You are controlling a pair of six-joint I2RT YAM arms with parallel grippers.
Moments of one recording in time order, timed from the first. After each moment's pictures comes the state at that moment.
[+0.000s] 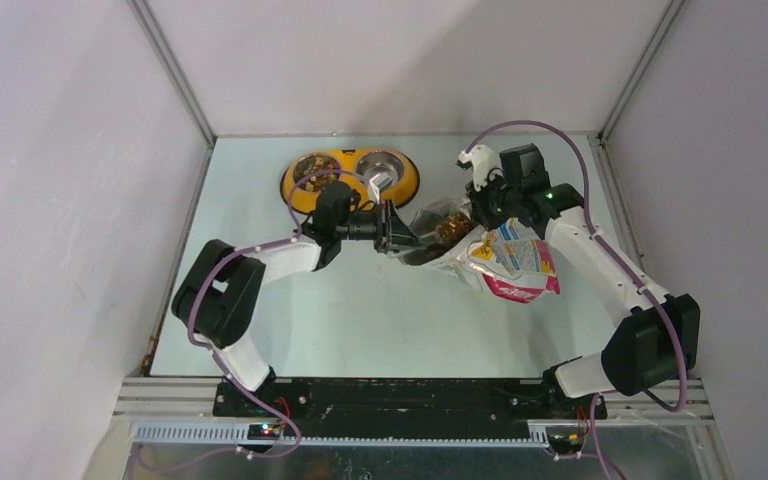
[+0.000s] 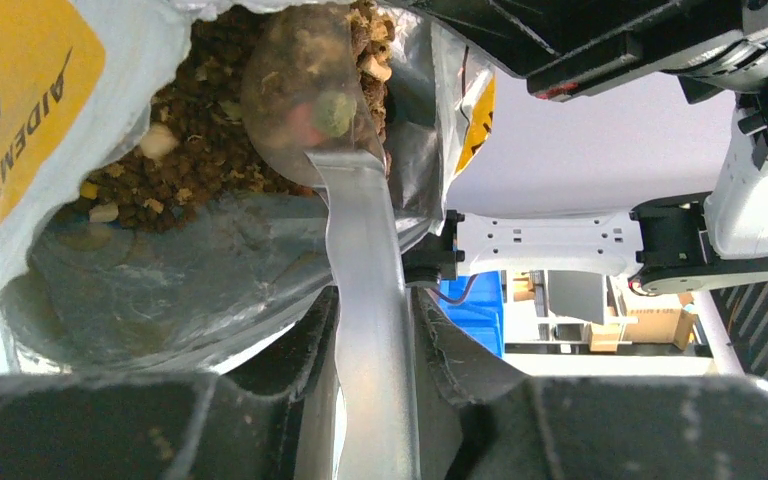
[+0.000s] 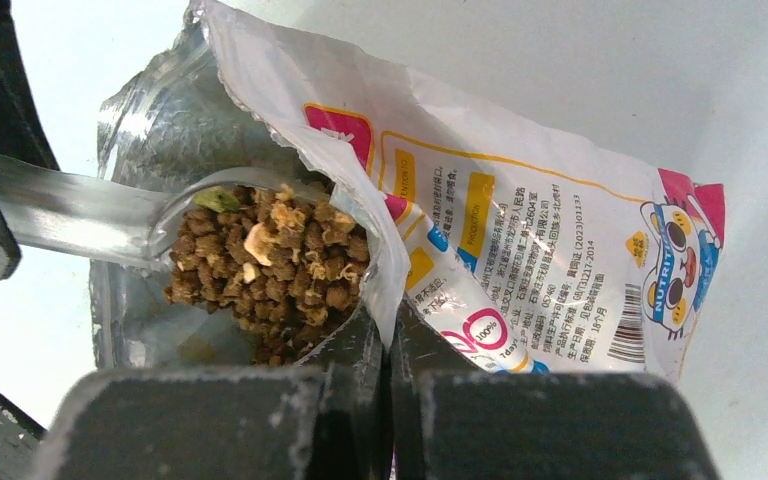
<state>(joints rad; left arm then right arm) -0.51 1.71 0.92 0.53 0.98 -1.07 0.36 1.43 1.26 -0.63 -0.26 -0.26</state>
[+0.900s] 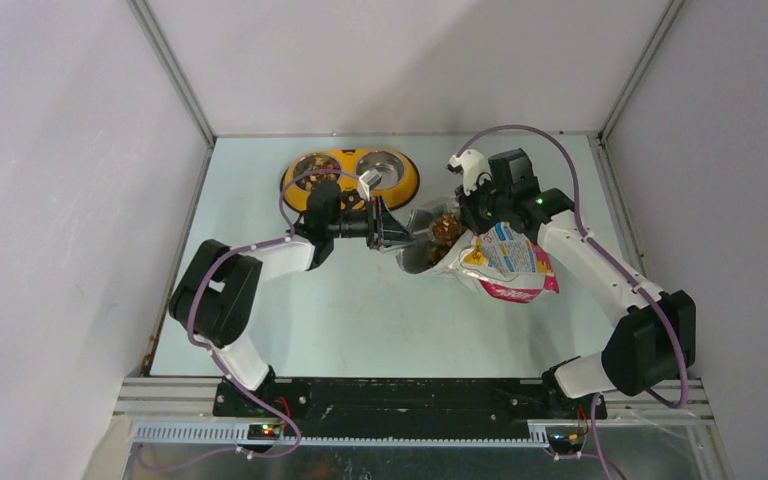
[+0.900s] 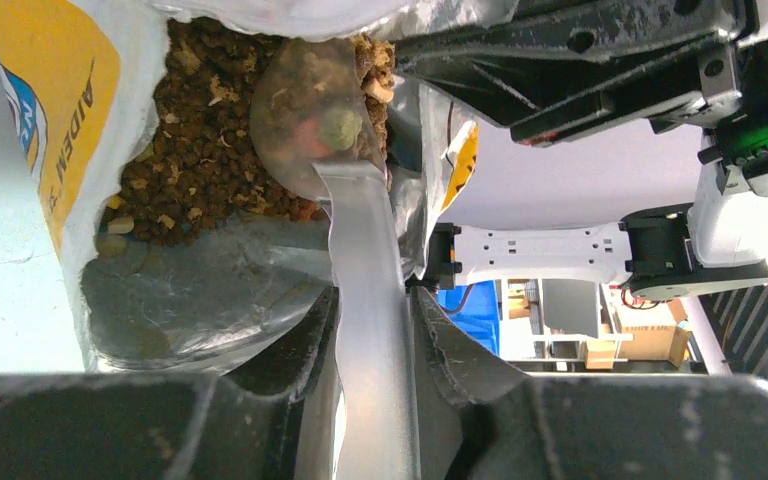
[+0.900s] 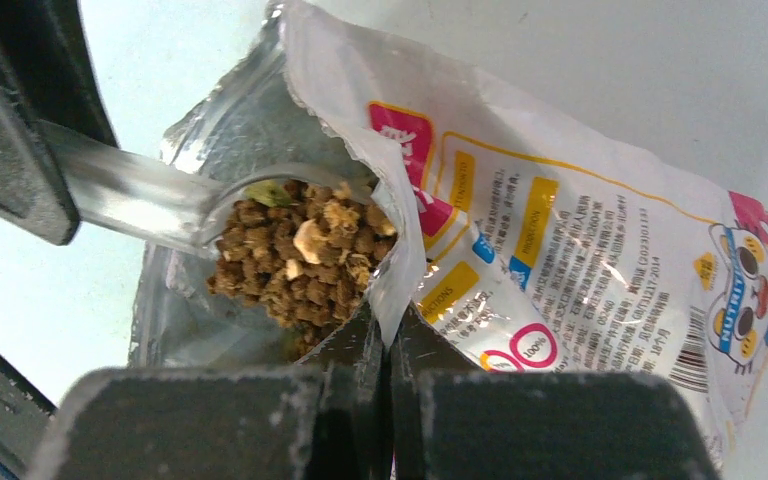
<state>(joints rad) -0.45 1.69 0.88 0.59 1.00 -1.10 0.41 1.43 1.22 -0.56 -0.29 -0.19</state>
